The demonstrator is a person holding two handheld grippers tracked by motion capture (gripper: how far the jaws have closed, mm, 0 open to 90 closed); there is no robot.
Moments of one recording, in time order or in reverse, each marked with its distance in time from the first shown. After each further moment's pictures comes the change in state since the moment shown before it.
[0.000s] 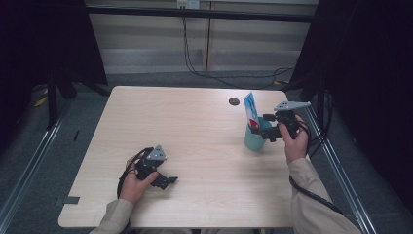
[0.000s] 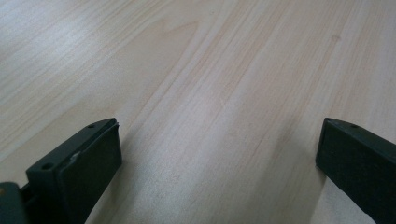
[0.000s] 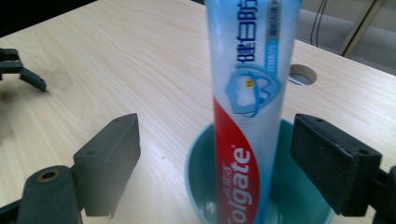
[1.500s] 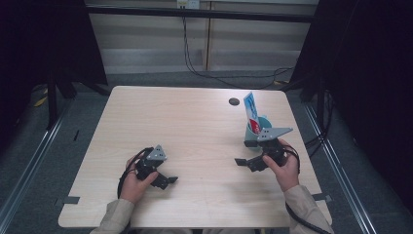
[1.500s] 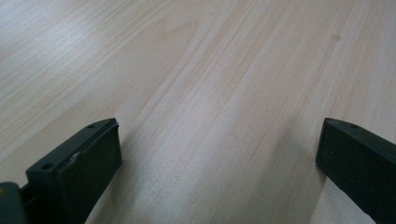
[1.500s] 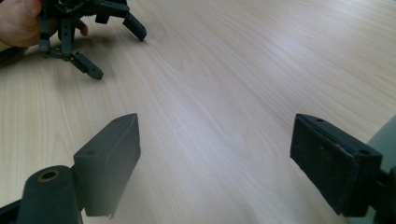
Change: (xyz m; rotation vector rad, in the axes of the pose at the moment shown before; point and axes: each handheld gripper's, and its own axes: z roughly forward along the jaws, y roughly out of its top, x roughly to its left) left arm 0.000 0.000 0.000 0.000 0.000 0.000; right arm 0.073 -0.041 0.010 0.062 0.223 -0.120
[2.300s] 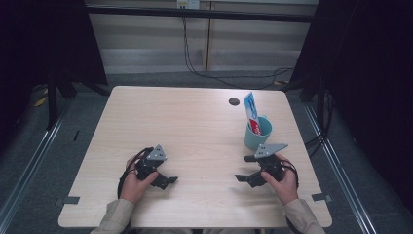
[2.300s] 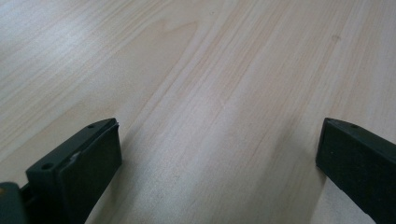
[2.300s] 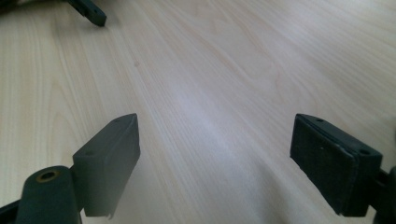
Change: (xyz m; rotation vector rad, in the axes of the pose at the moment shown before) left arm 0.000 0.000 0.000 0.000 0.000 0.000; right arm 0.013 -0.045 0.015 0.078 0.012 -0.011
